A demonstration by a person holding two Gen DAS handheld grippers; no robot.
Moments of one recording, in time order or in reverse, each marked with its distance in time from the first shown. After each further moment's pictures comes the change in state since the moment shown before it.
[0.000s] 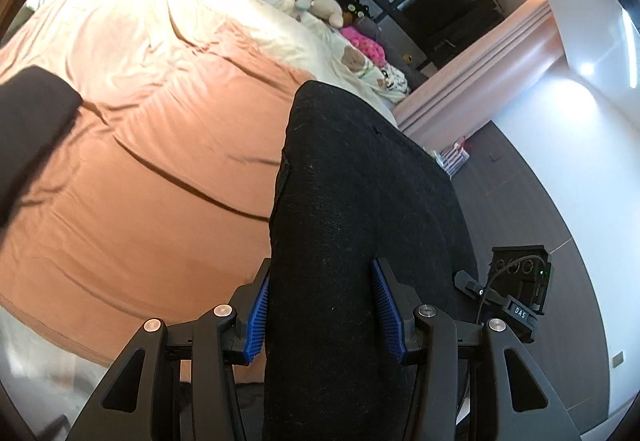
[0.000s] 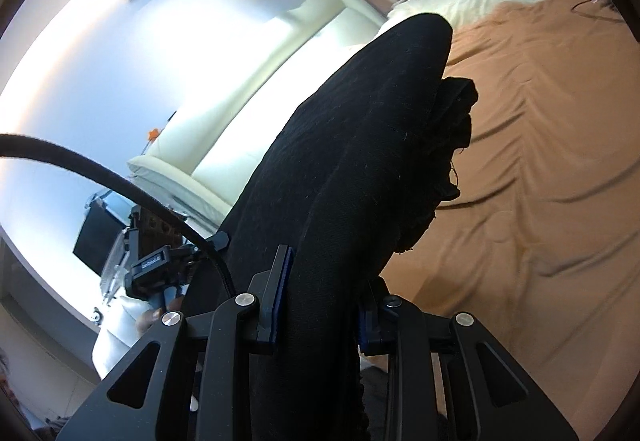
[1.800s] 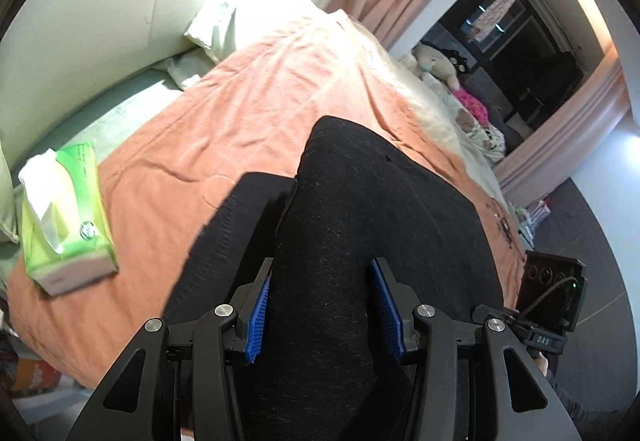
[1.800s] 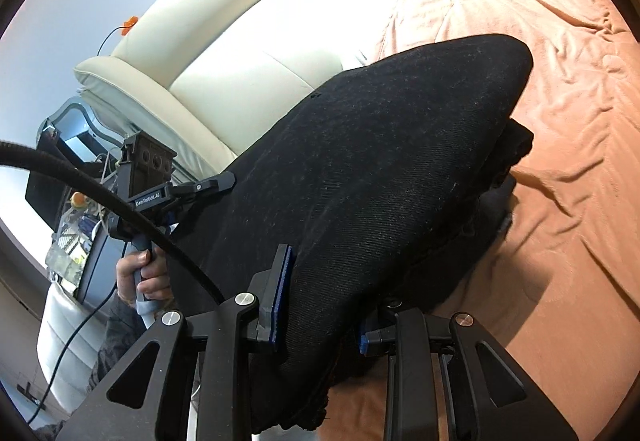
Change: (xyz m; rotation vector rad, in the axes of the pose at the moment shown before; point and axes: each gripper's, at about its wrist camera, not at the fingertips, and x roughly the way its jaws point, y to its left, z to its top) left arm -0.163 0.380 0.154 -0.070 -0.099 0.261; right arm 0.467 0.112 0.052 -0.194 0.267 0.076
